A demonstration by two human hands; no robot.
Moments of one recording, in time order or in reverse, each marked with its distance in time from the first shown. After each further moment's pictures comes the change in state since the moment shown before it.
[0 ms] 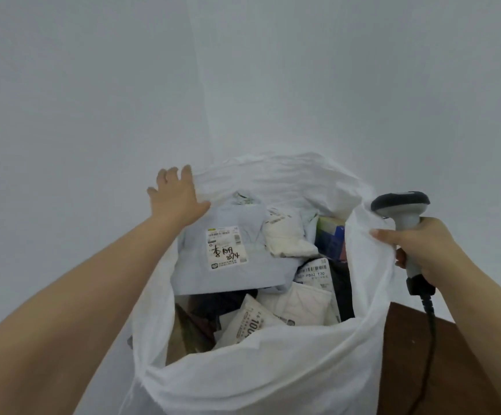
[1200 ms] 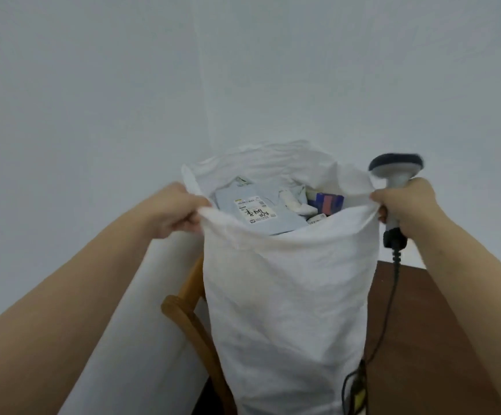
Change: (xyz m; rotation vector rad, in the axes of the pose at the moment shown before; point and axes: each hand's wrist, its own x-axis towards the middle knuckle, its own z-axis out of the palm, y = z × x) left_hand -0.143 -0.103 -0.092 -1.085 -0.542 -0.011; right_hand -0.168 -0.029 0.027 0.084 0.286 -0.103
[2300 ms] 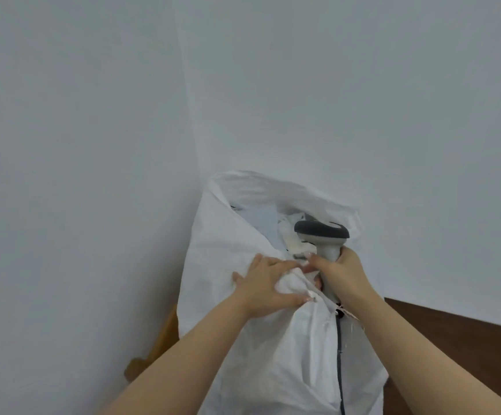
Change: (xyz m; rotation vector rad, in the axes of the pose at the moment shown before) left_hand 0.131 -0.059 0.169 0.713 -0.253 0.338; right_hand 0.051 0.059 0.115 0.155 -0.364 -0.005
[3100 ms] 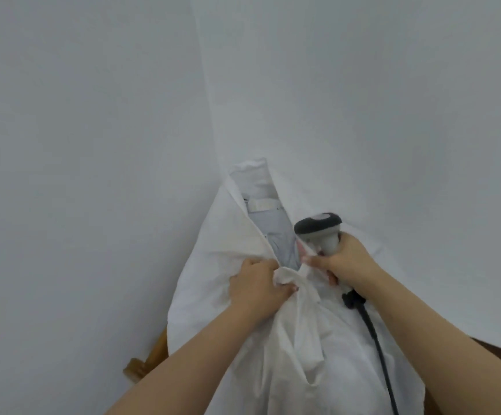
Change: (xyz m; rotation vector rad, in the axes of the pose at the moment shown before) left_hand 0.056 -0.016 0.009 0.054 0.264 -0.340; right_hand 0.115 0.012 0.001 -0.344 -0.296 -0.030
